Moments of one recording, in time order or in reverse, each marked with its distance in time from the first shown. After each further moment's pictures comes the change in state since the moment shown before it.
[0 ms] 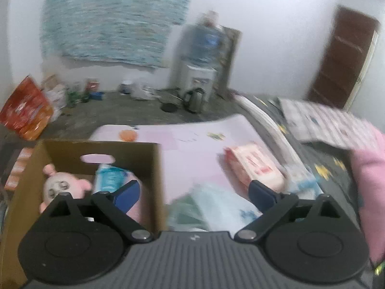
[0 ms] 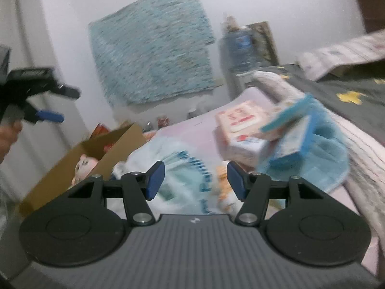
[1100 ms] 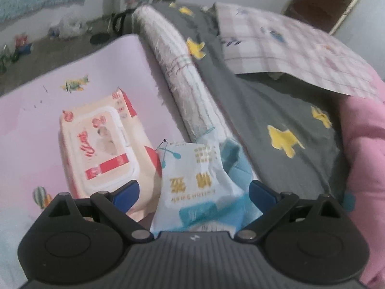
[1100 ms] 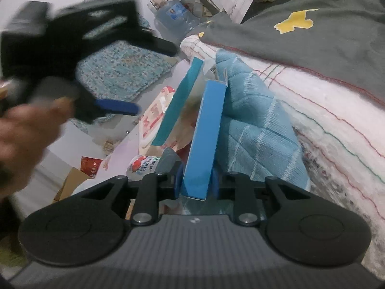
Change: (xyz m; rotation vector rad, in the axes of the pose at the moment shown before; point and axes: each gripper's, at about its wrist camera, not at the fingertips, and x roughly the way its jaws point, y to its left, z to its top) left arm 0.288 -0.253 0.038 0.054 0.444 -0.098; right arm 0.134 -0.173 0.017 0.424 0.132 -0.035
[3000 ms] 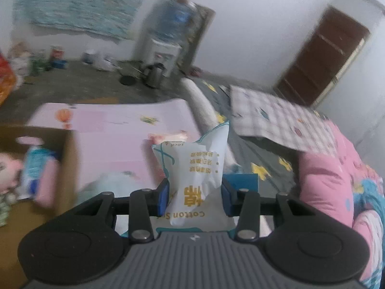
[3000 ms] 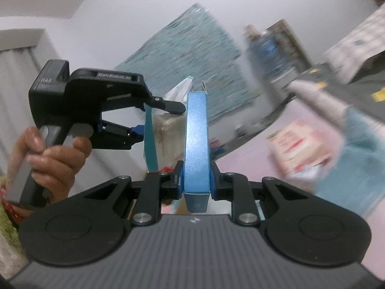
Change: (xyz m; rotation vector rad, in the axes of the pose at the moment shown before) left arm -0.282 0.133 -0.129 -0.169 -0.329 -0.086; right arm -0.141 0.182 -0.055 -0.246 -0.110 0.349
